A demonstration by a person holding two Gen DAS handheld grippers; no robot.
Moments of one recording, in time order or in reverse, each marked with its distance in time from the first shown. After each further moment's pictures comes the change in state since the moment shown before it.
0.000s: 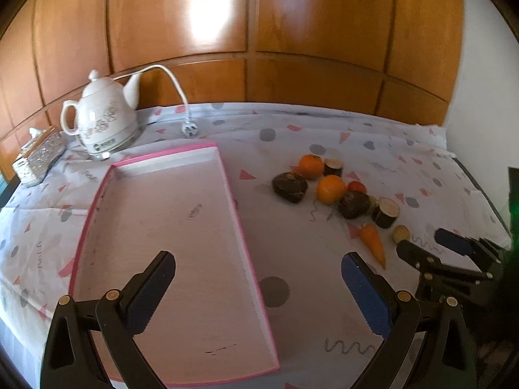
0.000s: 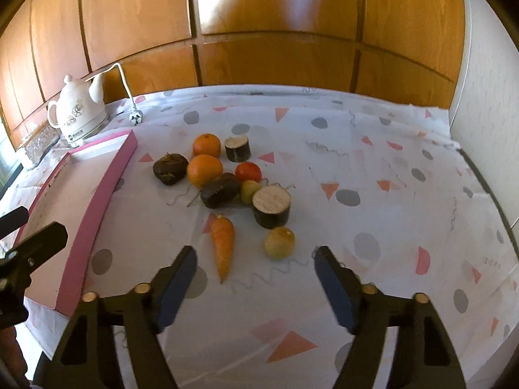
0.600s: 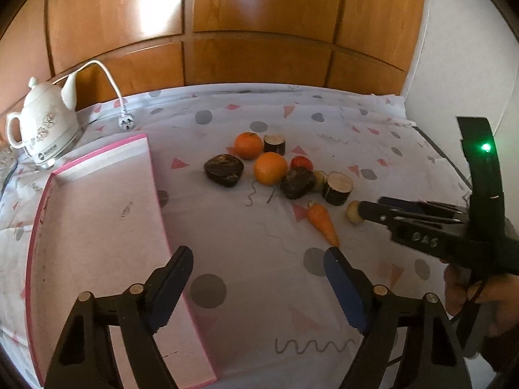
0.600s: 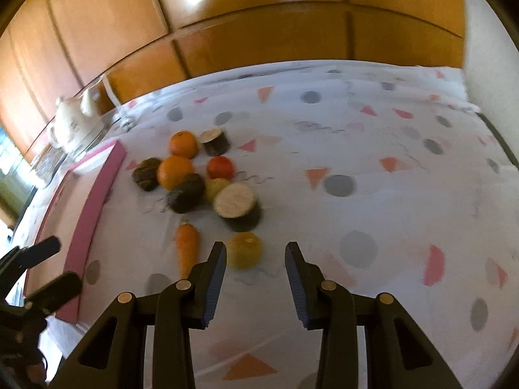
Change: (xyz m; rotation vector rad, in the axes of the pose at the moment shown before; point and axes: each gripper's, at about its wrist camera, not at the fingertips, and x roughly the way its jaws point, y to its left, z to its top) left arm 0.021 -0.039 0.002 0.109 0.092 -0.178; right arm 0.031 -0.048 0.013 0.072 0.086 0.151
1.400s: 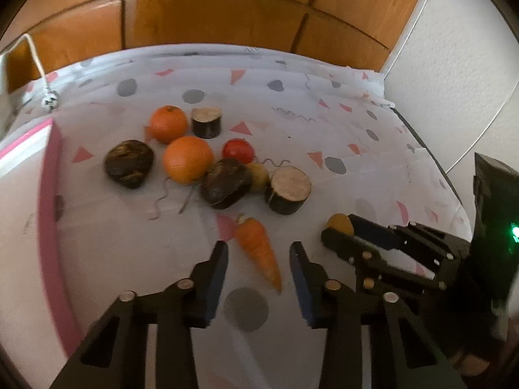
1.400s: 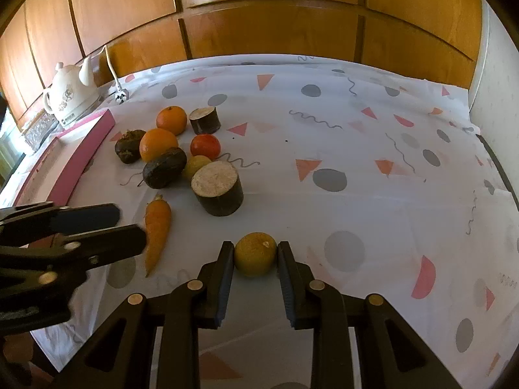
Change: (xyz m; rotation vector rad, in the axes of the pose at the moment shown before) left arm 0.081 -0.045 0.033 -0.020 0.172 -0.182; right arm 0.012 -0.010 -0.011 -0.094 0.017 -0.075
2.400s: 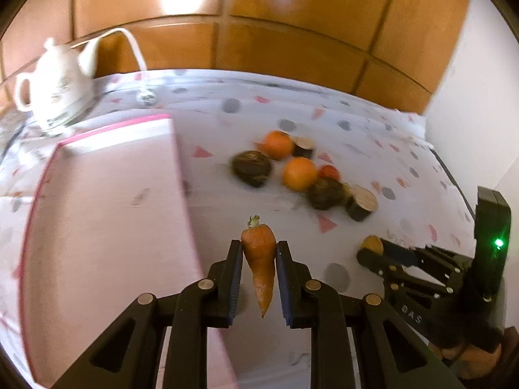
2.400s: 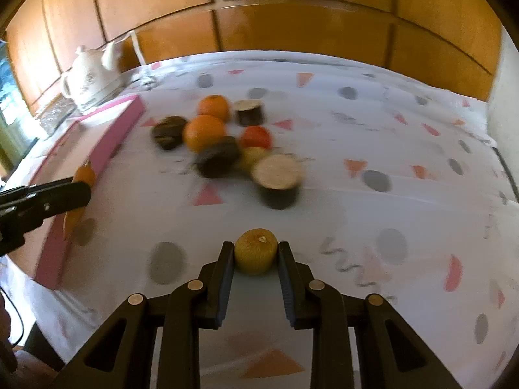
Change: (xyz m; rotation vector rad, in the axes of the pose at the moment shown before) left arm -0.084 0.074 -0.036 -0.146 -0.152 0.184; right arm -0.001 0.046 -0.003 -0.066 0.018 0.056
